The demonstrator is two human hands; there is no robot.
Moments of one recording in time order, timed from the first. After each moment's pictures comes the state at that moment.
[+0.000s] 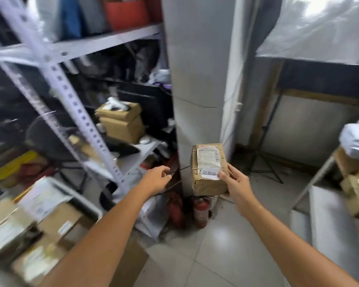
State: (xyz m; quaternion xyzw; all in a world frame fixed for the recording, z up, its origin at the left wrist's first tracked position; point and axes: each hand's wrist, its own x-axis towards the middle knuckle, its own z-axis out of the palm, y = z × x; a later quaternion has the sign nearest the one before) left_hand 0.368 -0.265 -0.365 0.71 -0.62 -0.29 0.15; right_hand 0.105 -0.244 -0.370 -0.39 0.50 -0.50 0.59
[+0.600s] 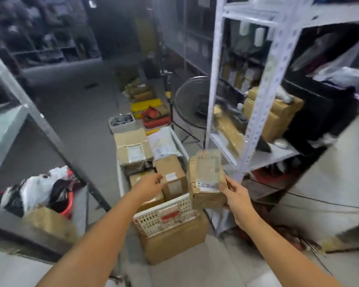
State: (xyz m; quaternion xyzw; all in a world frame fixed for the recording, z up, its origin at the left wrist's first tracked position) left_hand 0.698 -0.026 -0.426 0.89 -0.33 -0.27 0.18; right_hand 0.459 -0.183 -0.413 -0.56 0.38 -0.22 0.71
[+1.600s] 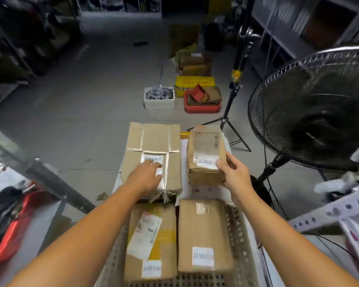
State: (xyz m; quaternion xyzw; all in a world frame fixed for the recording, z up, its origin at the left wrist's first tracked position) left_hand 1.072 -0.152 -0.655 0.95 -0.23 -0.19 0.12; right_hand 0.948 -0.380 -0.628 -0.64 0.32 -0.11 0.69
